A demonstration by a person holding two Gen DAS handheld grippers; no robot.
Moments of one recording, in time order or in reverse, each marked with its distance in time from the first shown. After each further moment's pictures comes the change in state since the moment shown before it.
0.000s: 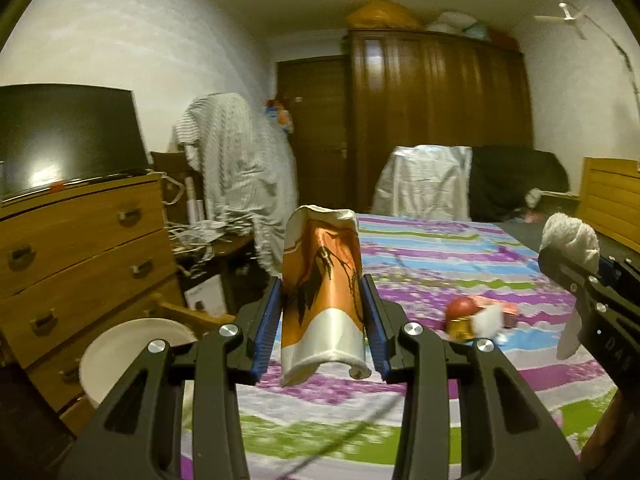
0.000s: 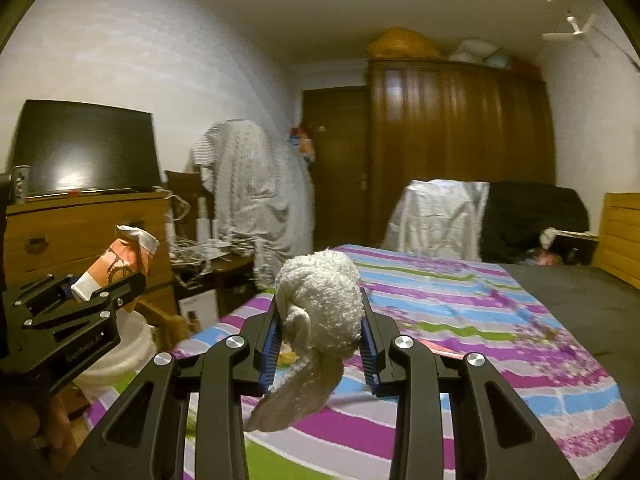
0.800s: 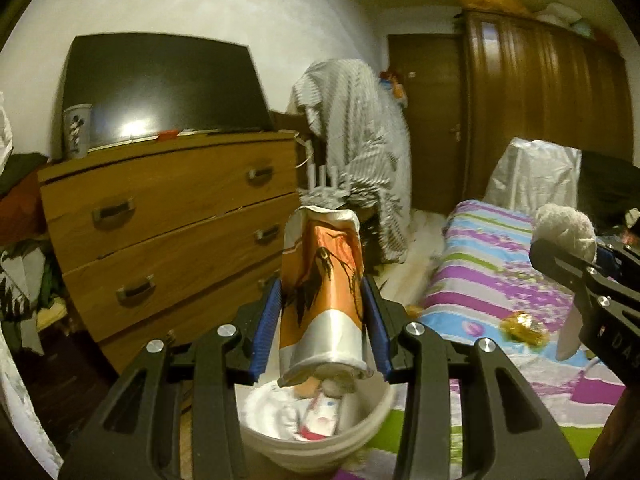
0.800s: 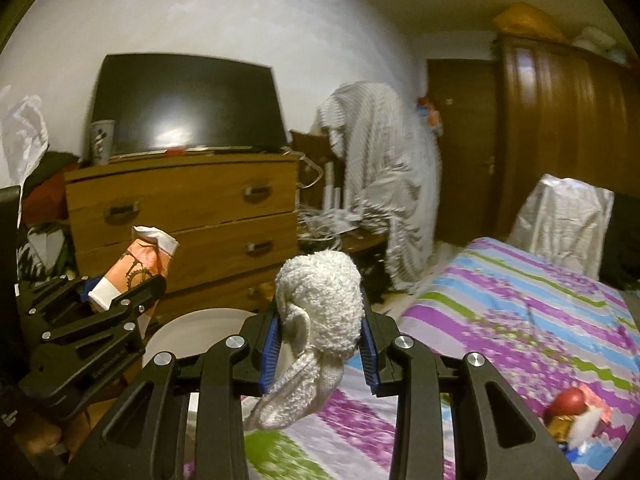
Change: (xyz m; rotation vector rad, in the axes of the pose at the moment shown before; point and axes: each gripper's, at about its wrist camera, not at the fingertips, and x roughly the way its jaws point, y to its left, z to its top) left arm 0.032 0.209 0.006 -0.129 0.127 0.346; right arm 0.161 0.273 0.060 -0.131 0.160 0.403
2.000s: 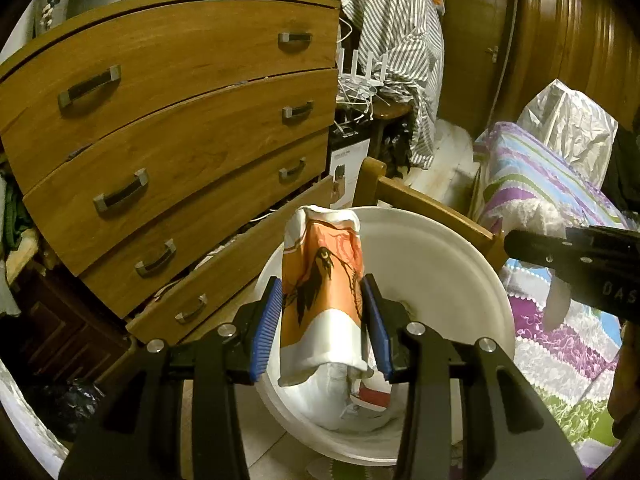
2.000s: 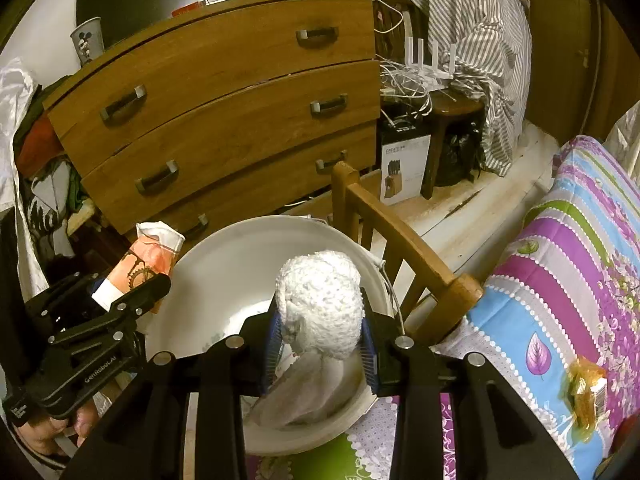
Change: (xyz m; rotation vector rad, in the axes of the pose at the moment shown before) left arm 0.139 0.088 -0.043 -0.073 0.412 -0.012; right arm 0.243 0.046 -0.025 0.031 0.536 0.262
